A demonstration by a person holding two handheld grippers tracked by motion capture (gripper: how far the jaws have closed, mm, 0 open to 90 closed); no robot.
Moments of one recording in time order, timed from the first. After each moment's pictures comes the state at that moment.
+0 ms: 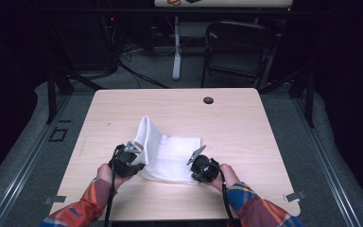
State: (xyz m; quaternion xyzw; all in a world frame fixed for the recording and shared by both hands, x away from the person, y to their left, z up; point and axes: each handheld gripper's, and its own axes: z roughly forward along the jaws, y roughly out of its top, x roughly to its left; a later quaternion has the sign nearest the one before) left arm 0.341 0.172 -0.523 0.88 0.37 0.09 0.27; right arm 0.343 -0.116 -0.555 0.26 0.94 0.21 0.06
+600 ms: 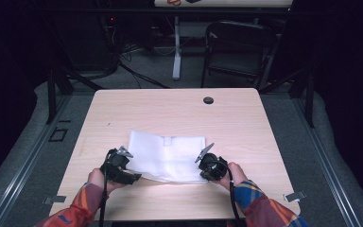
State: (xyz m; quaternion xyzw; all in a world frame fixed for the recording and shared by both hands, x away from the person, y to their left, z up) left arm 0.328 0.202 -0.522 0.89 0.39 0.06 0.24; right arm 0.348 -0.140 -0.552 0.28 0.94 0.18 0.07
